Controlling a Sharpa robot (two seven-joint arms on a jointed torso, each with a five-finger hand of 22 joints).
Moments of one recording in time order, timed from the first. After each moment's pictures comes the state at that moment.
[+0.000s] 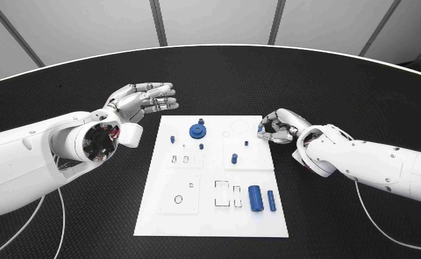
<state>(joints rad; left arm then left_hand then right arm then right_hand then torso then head) 1.41 -0.87 -0.12 1.53 0.15 -0.21 0.26 1.43 -0.17 0.44 0.10 0.05 0.87 0.22 0.24 0.16 1.00 0.19 0.09 0.07 0.96 0.14 0.32 0.25 0.17 0.85 0.26 0.32 0.12 1.20 -0.86 -0.12 1.29 -1.10 -0.53 0.05 1.27 -0.16 0.50 0.09 0.22 1.00 0.13 0.20 0.38 1.47 0.05 1.53 1.31 1.47 -0.02 1.56 1.31 0.01 1.46 0.09 1.57 1.31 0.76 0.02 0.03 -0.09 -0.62</state>
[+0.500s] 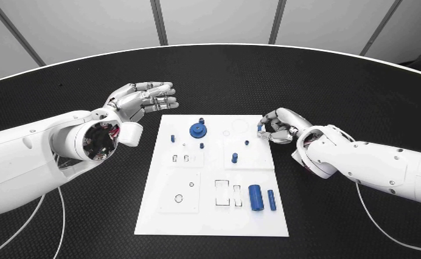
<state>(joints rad) 1.41 -0.87 -0.12 1.52 0.15 -0.21 0.26 1.43 -0.17 0.45 0.10 0.05 0.87 0.22 0.24 0.16 1.00 0.19 0.08 0.07 0.96 0.14 0.32 0.25 0.17 0.85 0.26 0.32 0.12 1.20 -0.88 -0.12 1.35 -1.12 -0.56 0.03 1.28 -0.12 0.55 0.06 0.22 1.01 0.12 0.22 0.38 1.47 0.05 1.53 1.31 1.47 -0.02 1.56 1.31 0.02 1.47 0.08 1.57 1.31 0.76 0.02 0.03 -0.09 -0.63</state>
